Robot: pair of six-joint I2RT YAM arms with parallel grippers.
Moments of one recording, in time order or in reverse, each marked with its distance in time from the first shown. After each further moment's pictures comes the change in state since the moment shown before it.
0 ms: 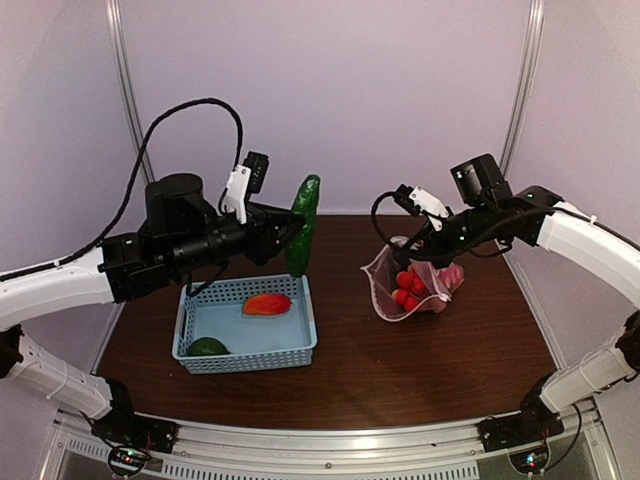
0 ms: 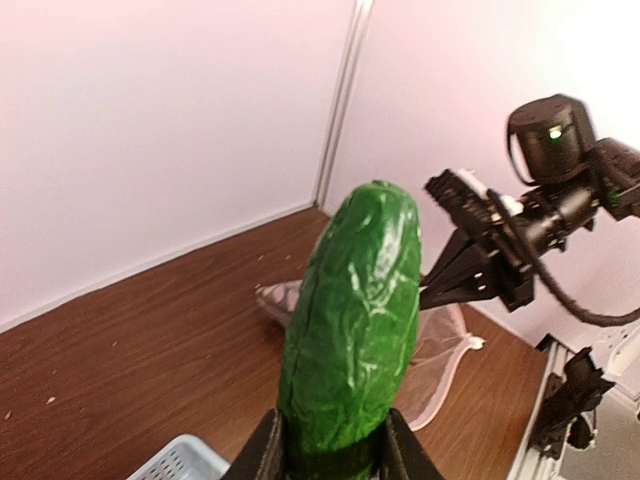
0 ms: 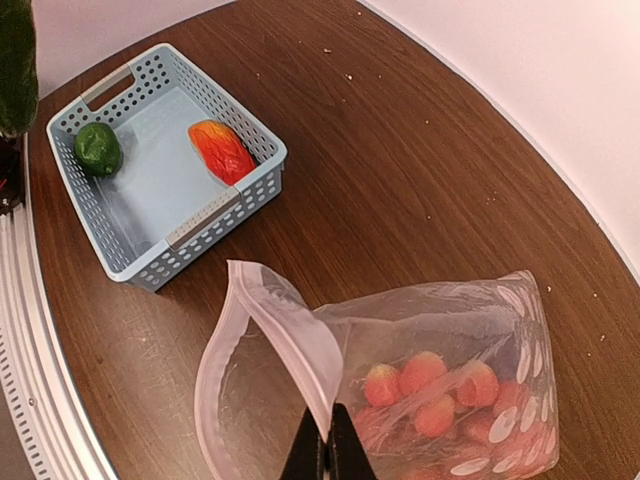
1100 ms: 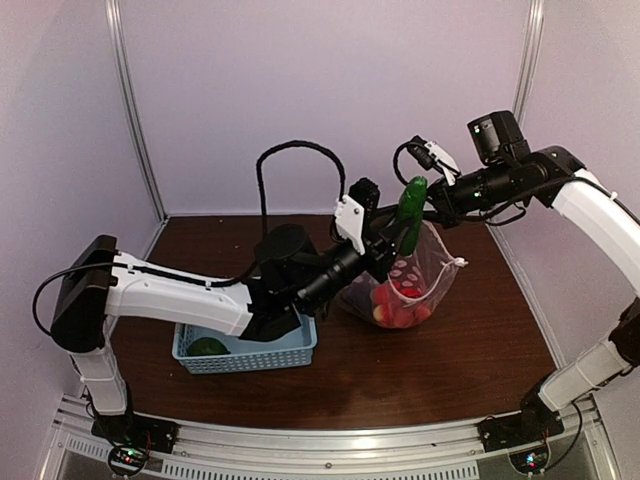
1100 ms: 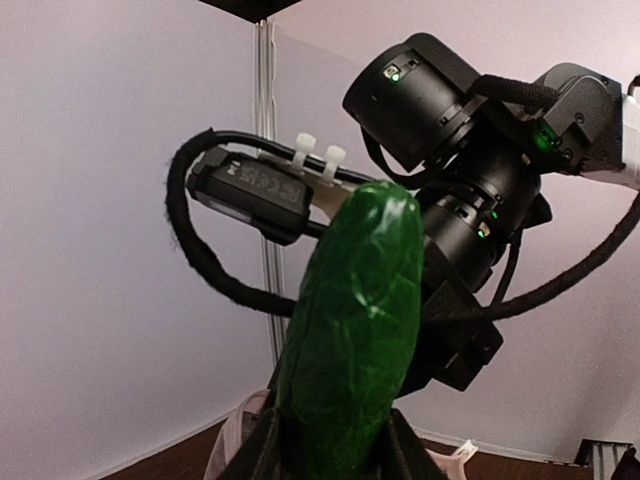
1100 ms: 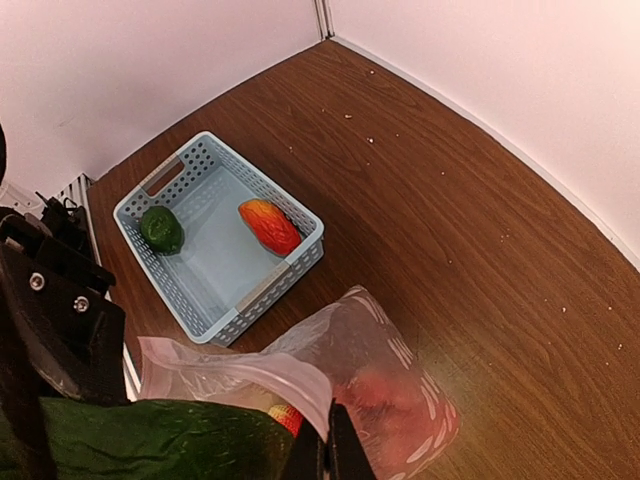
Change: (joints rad) left arm -0.249 0.615 0.173 0.980 -0.156 0.336; right arm -0.045 0.060 0.330 -0.198 -0.150 0.150
